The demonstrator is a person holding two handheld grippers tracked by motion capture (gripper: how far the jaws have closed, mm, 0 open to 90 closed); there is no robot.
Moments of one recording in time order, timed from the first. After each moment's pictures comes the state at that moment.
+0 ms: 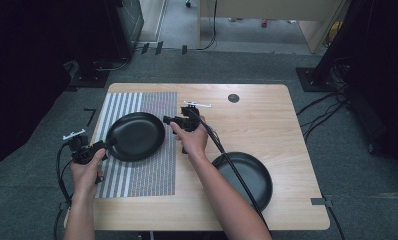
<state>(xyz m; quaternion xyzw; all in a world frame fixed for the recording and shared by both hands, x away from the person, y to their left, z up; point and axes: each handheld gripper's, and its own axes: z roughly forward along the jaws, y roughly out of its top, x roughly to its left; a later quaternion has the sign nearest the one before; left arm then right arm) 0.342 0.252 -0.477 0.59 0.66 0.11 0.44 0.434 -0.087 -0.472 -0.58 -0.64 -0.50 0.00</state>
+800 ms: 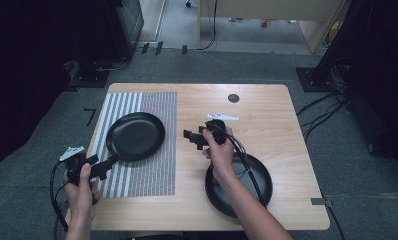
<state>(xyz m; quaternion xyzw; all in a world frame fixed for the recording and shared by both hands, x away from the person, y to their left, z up) 0.272 0.232 -0.455 0.62 0.63 0.16 0.43 0.364 -0.164 -0.451 -0.53 -0.68 -0.50 -0.04</state>
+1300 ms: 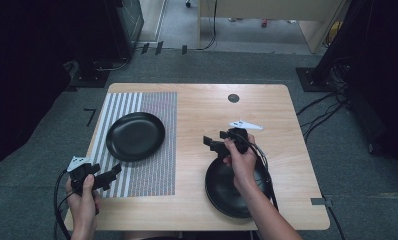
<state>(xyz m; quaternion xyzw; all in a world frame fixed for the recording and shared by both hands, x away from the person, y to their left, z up) 0.252 0.223 -0.473 0.64 0.63 0.18 0.40 0.330 -0.223 -0.447 -0.53 -0.68 -0.50 -0.08</state>
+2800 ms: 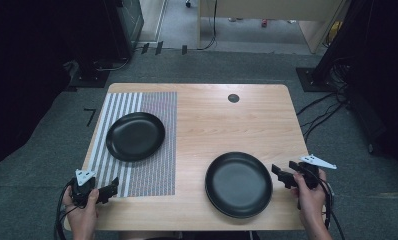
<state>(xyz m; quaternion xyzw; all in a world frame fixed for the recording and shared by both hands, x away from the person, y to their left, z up) 0.228 0.223 -0.504 0.68 0.62 0.25 0.31 0.238 -0.411 -0.504 -0.62 -0.66 -0.40 -0.17</state>
